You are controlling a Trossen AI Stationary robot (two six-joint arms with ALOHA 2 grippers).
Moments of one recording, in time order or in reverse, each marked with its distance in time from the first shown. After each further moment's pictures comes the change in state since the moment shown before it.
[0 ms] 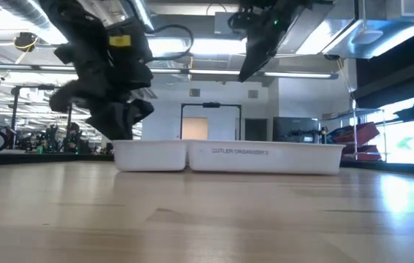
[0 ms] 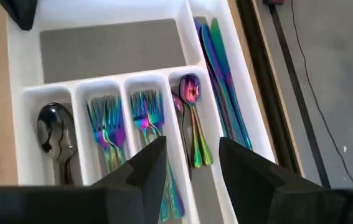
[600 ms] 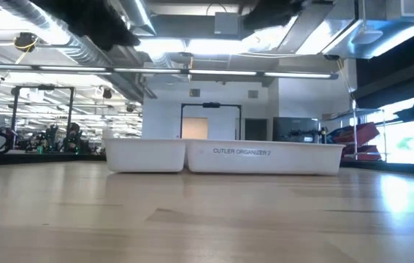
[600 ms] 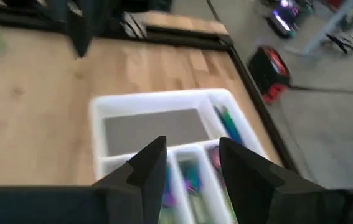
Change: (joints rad) left arm -0.403 -0.466 -0.041 0.211 -0.570 -0.384; right arm 0.330 -0.363 -0.414 0.463 0.172 0.157
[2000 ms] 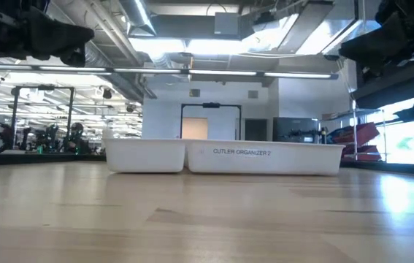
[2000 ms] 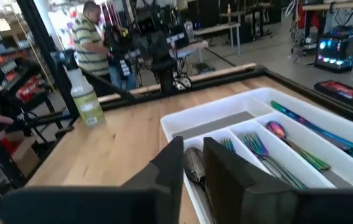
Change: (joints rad) left arm 0.340 -0.733 -0.541 0.293 0.517 0.175; right arm -0.002 -1.073 -0.877 0.243 -0.151 0.315
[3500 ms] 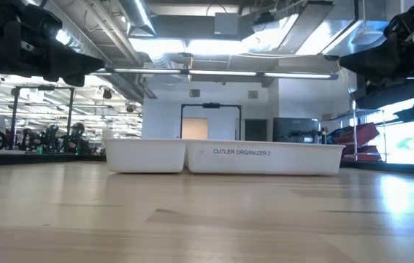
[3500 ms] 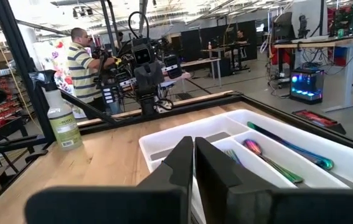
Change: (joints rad) left arm 0.197 -0.018 -0.064 -0.005 0.029 -0.041; right arm 0.000 -0.180 -0.170 0.107 0.089 -0.054
